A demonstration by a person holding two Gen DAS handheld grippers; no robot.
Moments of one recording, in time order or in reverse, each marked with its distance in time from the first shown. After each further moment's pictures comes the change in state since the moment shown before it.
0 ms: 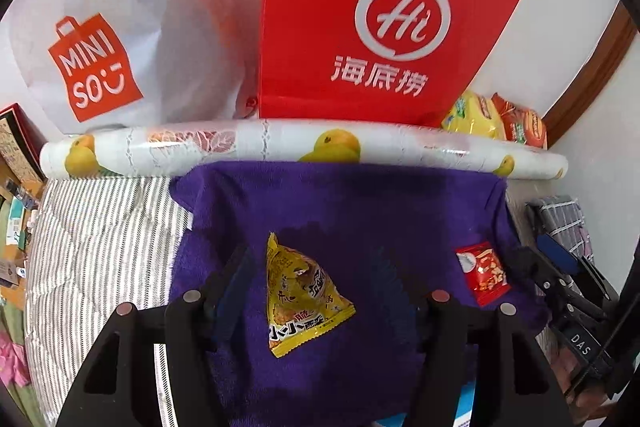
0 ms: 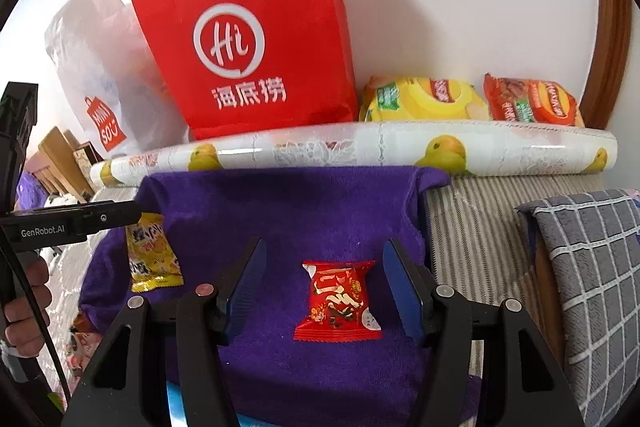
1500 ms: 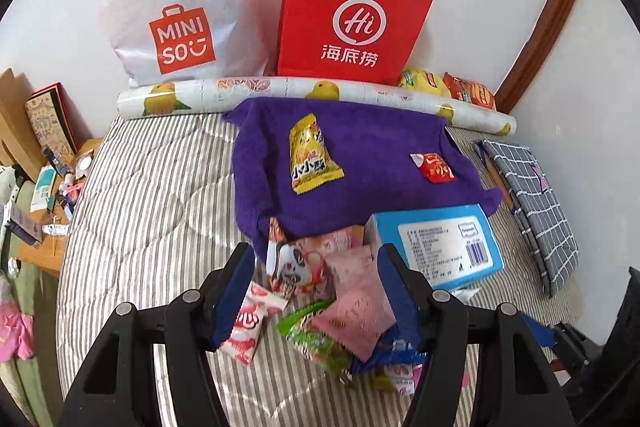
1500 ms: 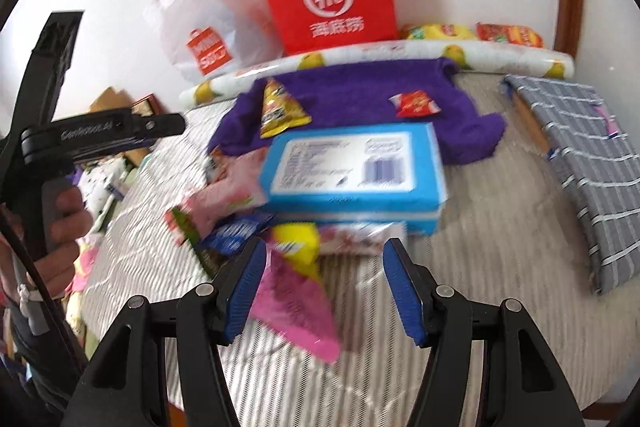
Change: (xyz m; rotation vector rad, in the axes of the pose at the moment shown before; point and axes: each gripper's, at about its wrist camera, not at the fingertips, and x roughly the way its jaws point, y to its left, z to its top) left arm -0.133 0.016 -0.126 0.043 -0.053 -0.031; right arm -0.159 0.091 -0.157 0.027 0.104 0.089
